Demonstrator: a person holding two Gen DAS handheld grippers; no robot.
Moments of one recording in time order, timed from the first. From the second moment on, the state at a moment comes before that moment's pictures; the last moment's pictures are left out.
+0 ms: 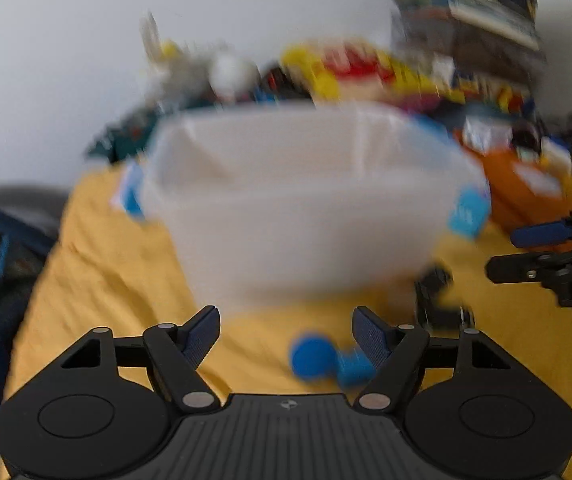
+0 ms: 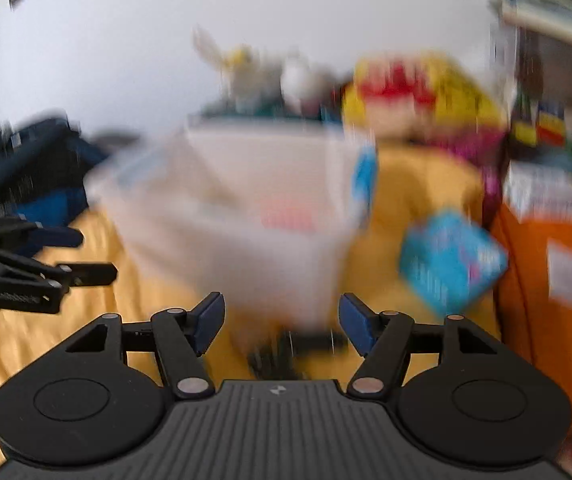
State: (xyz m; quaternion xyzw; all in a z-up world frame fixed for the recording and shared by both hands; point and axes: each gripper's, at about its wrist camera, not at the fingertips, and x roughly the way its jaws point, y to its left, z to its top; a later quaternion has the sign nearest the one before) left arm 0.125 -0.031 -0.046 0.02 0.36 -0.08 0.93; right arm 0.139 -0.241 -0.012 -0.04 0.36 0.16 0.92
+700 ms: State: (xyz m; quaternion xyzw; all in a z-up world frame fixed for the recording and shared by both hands) left arm 0.132 -0.089 -0.095 0.01 0.40 -0.10 0.91; right arm 0.162 -0.225 -0.086 -0.11 0.41 0.18 0.89
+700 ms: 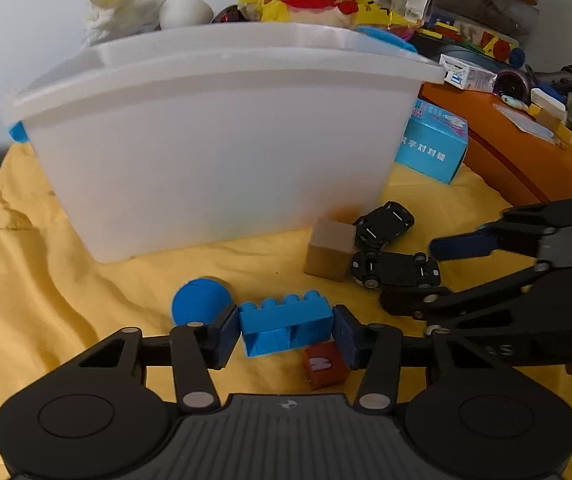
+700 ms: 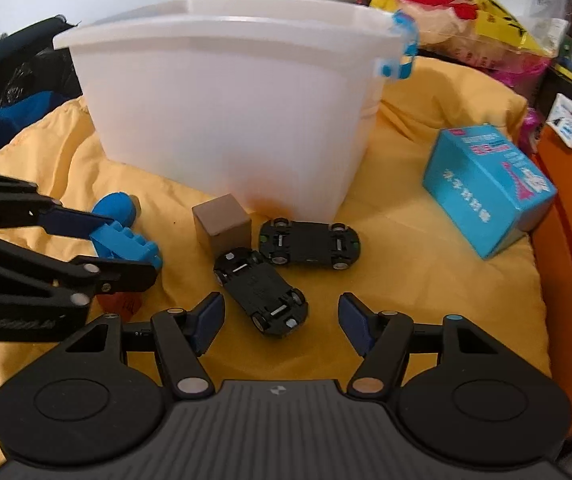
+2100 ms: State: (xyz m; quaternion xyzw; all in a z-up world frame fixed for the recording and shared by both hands) left arm 0.235 -0.013 0.055 0.01 0.32 -0.03 0.95; right arm 0.256 -0.200 0.060 -0.01 0.36 0.16 0.92
